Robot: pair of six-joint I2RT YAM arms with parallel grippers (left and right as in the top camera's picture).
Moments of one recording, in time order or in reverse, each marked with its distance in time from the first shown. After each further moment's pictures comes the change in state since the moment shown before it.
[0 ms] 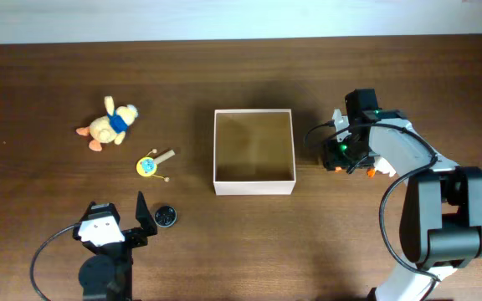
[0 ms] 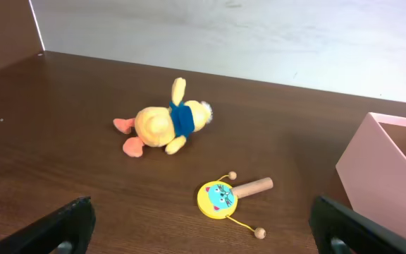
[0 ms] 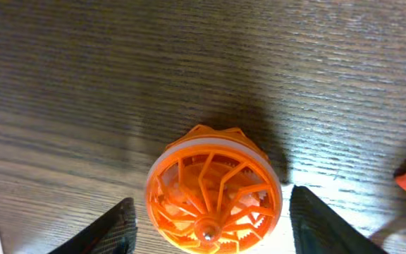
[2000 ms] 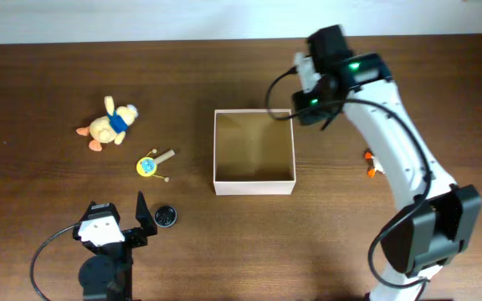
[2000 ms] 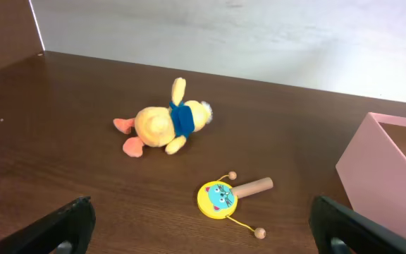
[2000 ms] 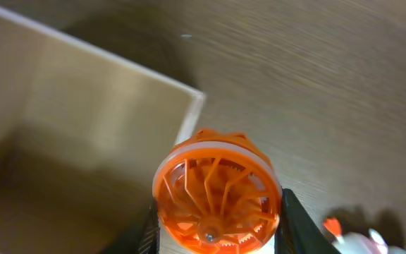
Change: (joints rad) left arm 0.000 0.000 0.000 0.000 0.000 0.000; right arm 0.278 0.004 0.601 -0.361 0.092 -0.015
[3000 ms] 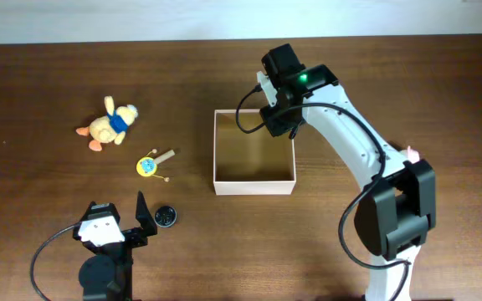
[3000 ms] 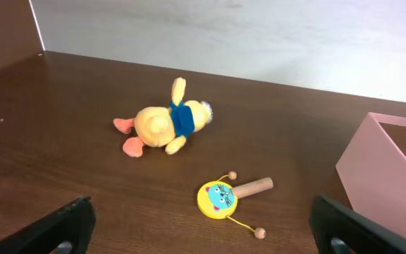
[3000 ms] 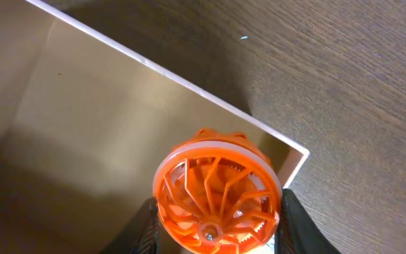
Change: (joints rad) left arm 0.000 0.000 0.000 0.000 0.000 0.000; right arm 0.092 0.154 -0.006 0.088 0.032 0.000
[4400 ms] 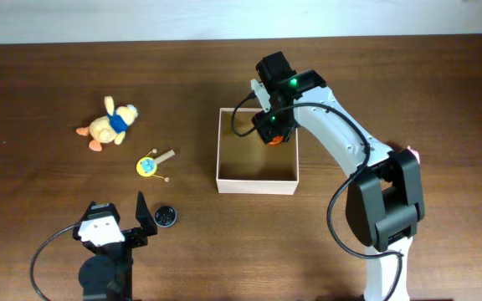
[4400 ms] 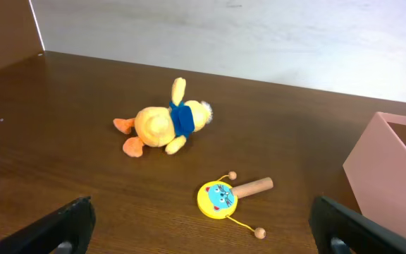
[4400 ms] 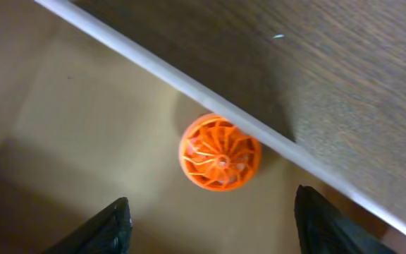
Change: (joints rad) left arm 0.000 0.000 0.000 0.000 0.000 0.000; right arm 0.008 0.071 -0.016 0.053 -0.044 -0.010
